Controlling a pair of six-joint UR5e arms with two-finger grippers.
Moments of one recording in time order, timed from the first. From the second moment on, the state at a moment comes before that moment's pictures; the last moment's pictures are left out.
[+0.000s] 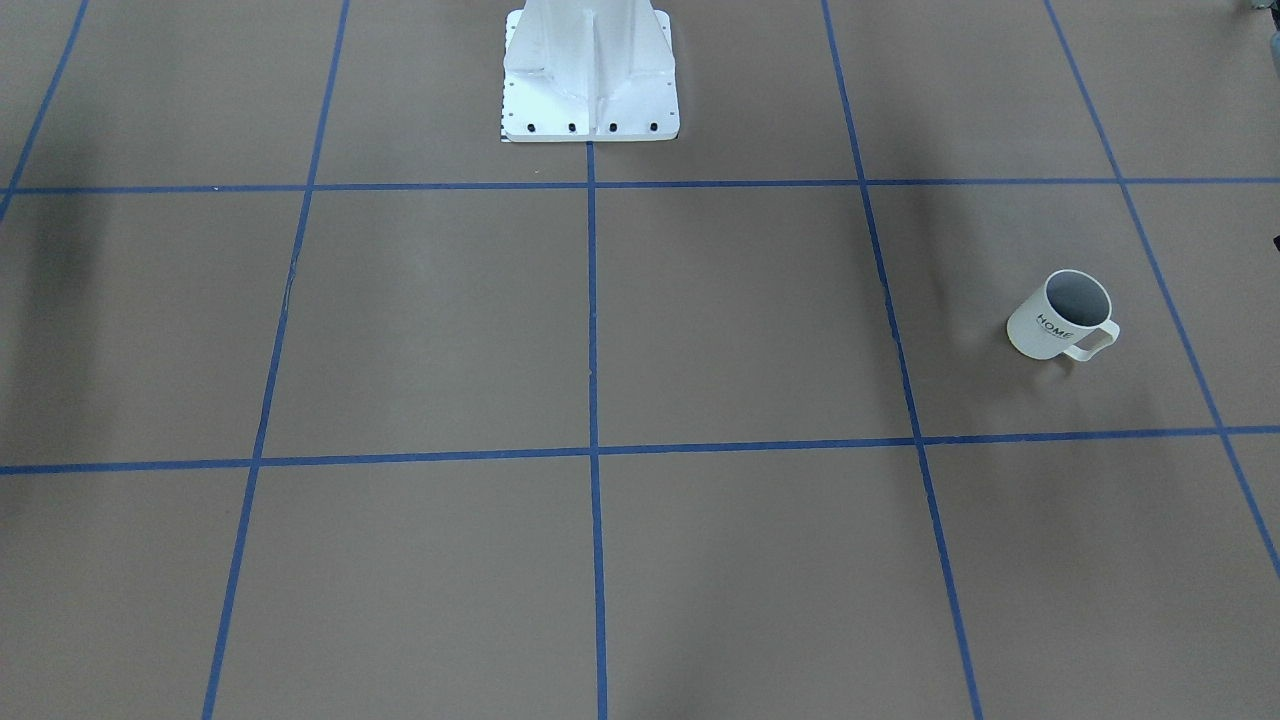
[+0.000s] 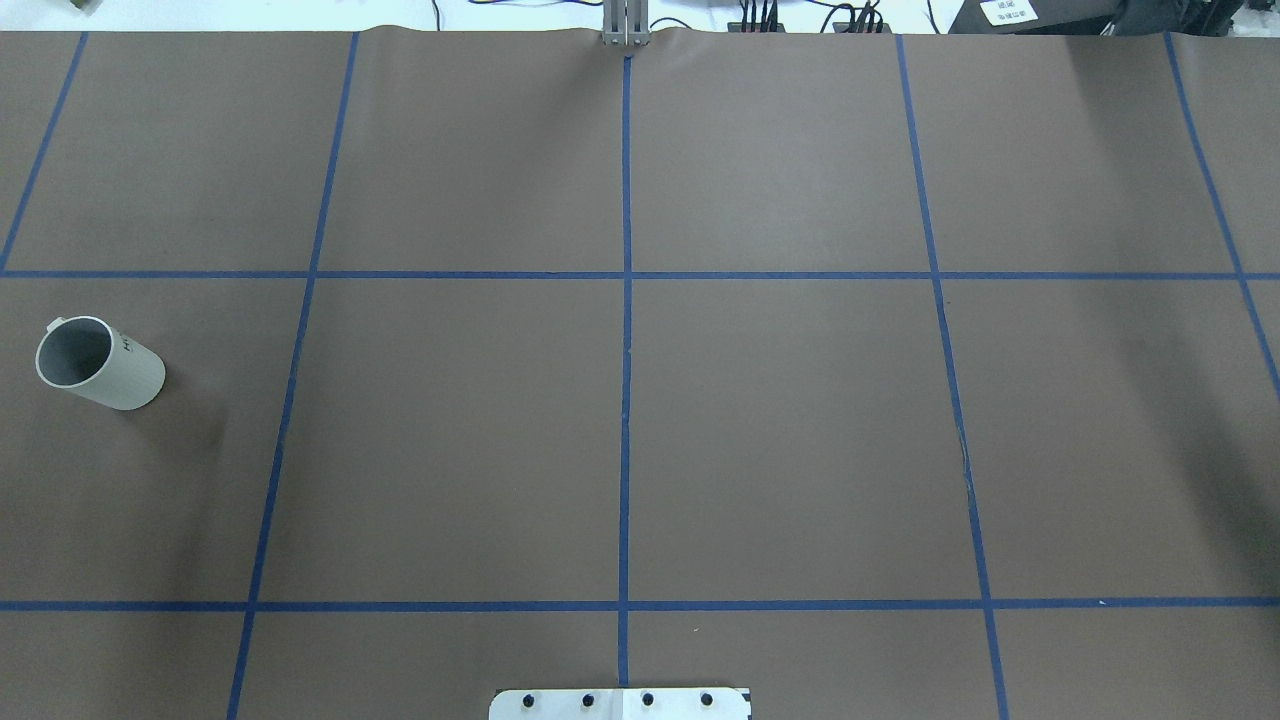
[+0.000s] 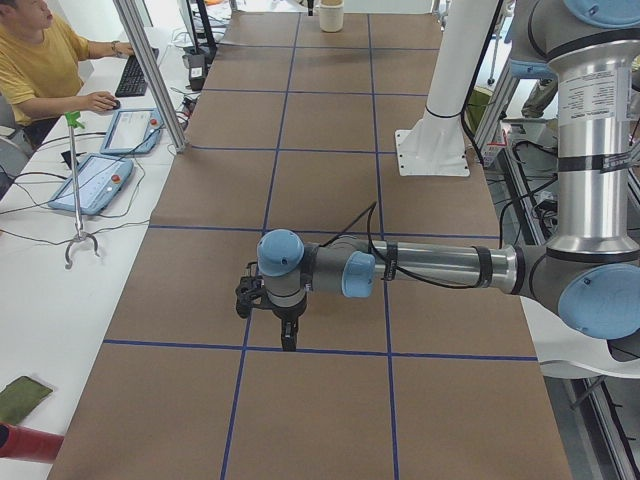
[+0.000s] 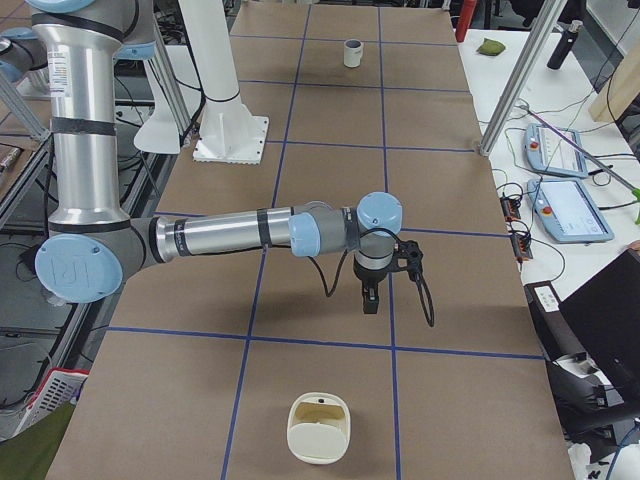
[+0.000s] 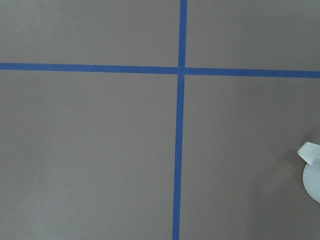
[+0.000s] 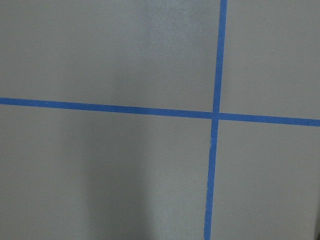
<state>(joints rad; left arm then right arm) -1.49 -1.47 -1.71 -1.63 -2.34 -0.15 1.46 -1.58 1.73 -1.57 2.33 0.13</state>
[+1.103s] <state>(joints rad) -1.47 -1.43 -1.77 -1.76 -2.39 -0.23 1.46 -1.58 1.73 -1.50 2.35 0.13</state>
